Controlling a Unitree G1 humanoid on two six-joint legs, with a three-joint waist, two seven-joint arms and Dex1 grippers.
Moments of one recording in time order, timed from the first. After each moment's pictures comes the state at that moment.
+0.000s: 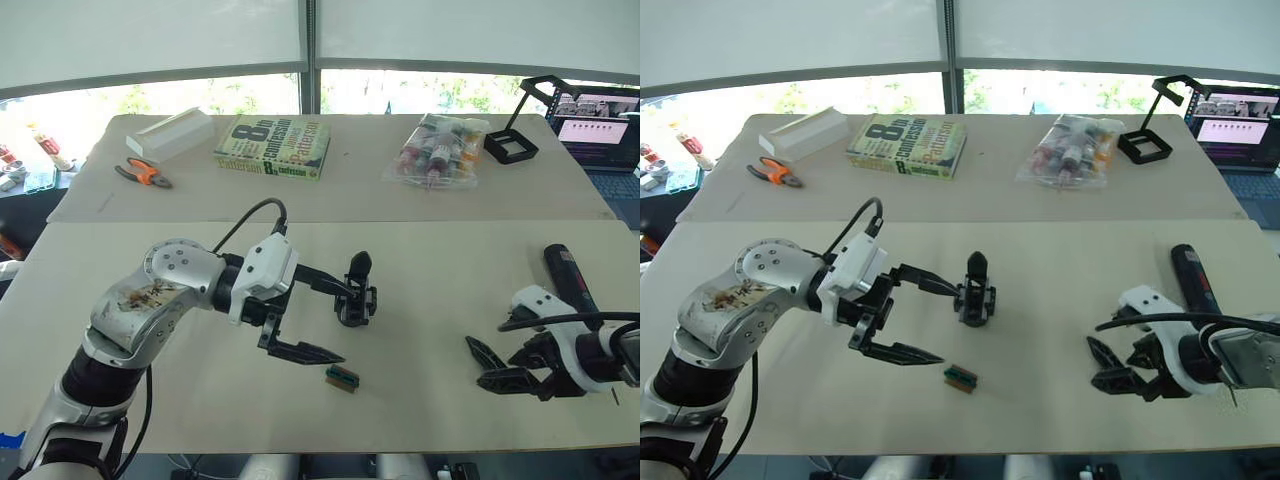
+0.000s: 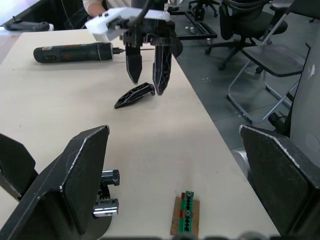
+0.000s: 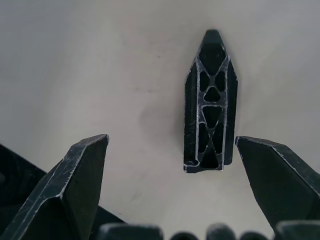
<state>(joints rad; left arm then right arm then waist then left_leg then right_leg) -0.53 0.71 -0.17 -0.48 -0.63 0.61 -1.26 -0.11 -1.20 -0.19 -0.52 0.91 1.60 0.59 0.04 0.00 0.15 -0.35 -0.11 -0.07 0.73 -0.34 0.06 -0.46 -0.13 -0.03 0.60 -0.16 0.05</state>
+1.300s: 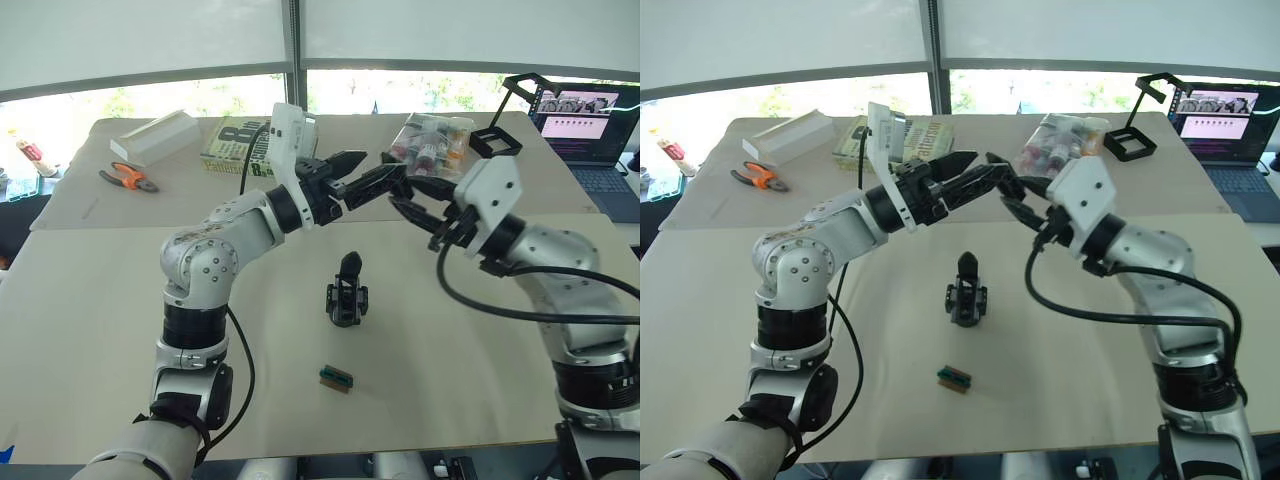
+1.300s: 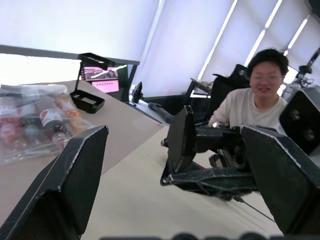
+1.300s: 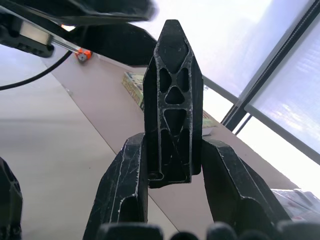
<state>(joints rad) -0.81 0.16 0.06 -0.20 -0.81 0.89 -0.40 -0.47 -0.62 0.01 -0.37 0.29 0.34 0.63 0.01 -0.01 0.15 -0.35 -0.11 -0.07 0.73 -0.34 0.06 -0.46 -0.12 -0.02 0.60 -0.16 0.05</state>
